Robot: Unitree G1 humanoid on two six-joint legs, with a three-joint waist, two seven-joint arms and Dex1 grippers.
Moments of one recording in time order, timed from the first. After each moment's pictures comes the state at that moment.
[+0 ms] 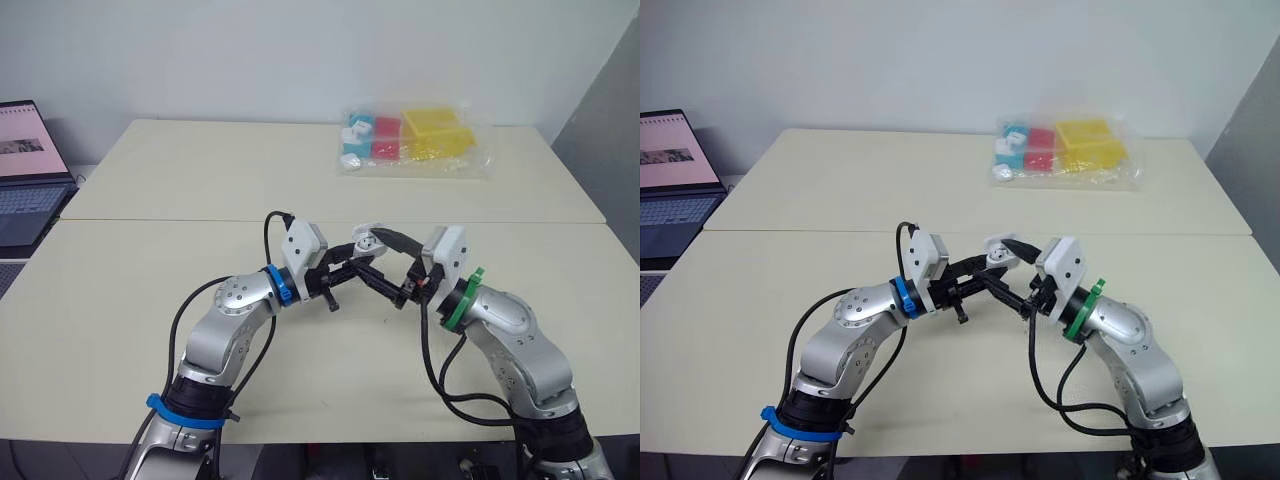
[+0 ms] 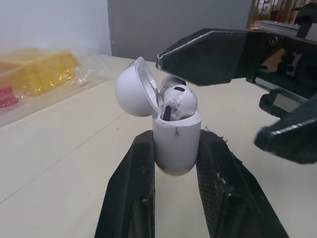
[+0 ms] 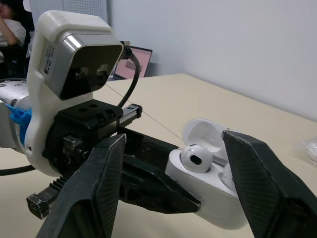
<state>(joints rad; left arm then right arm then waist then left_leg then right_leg) -0.39 0.32 -0.15 -0.19 -0.35 0.34 -0.78 -0.26 -0.36 0.12 -0.48 0.34 0.39 0.60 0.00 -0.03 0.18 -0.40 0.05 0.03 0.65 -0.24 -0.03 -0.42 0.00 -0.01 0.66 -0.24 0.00</state>
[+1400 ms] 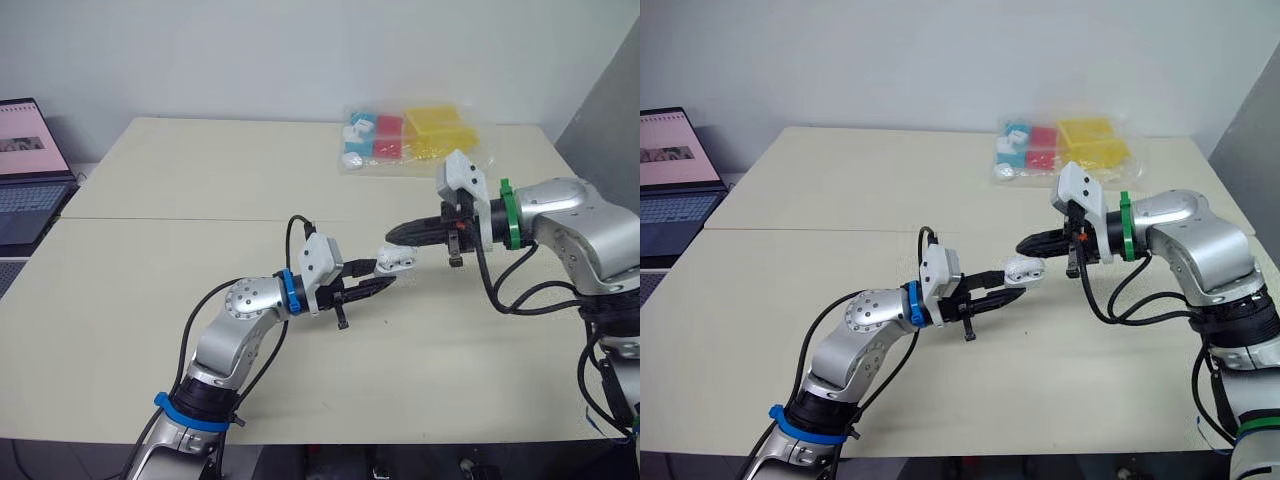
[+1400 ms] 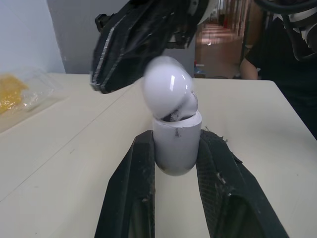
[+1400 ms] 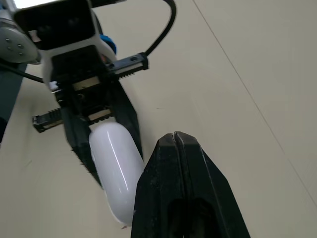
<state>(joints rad) -0.39 0.31 -0.22 -0.19 -0.35 0.25 -0.91 -0.84 -0.79 0.22 -0.16 0.50 0.76 1.18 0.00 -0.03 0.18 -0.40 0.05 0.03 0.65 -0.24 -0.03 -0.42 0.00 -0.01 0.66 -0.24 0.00</state>
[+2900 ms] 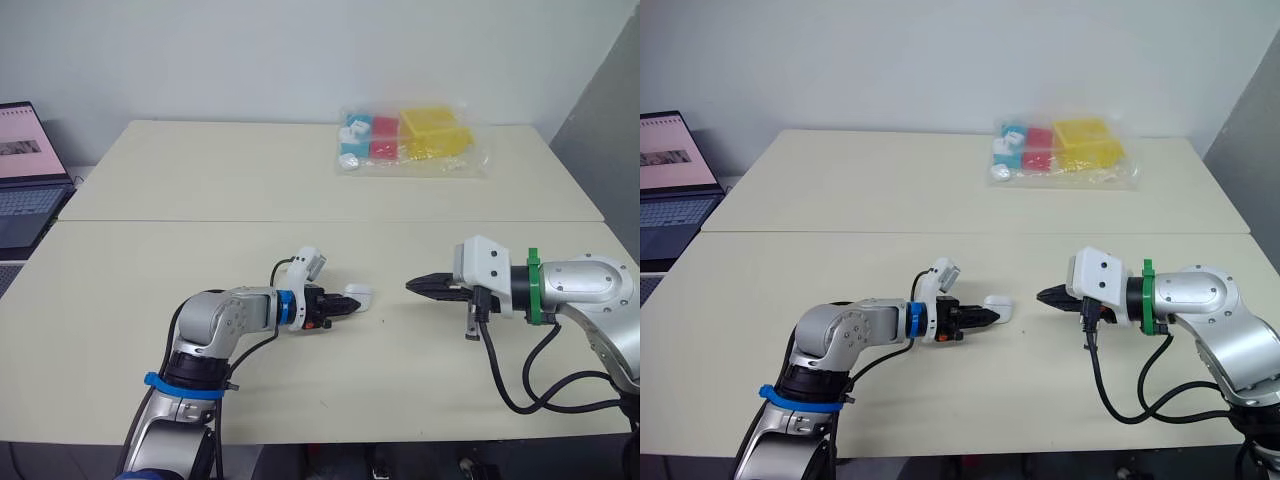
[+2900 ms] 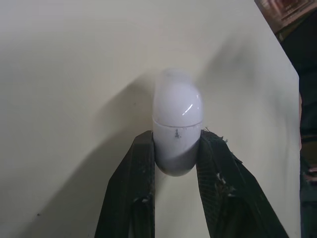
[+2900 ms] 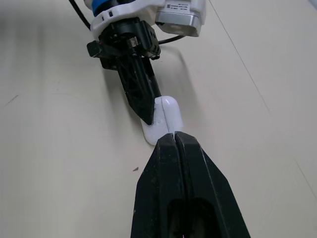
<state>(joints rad) -0.51 0.32 -0.05 -0.04 -0.60 1.22 -0.65 -0.34 -0.89 0.08 -0.55 0.35 0.53 1.01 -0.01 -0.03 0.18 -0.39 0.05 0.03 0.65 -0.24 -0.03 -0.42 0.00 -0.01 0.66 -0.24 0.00</state>
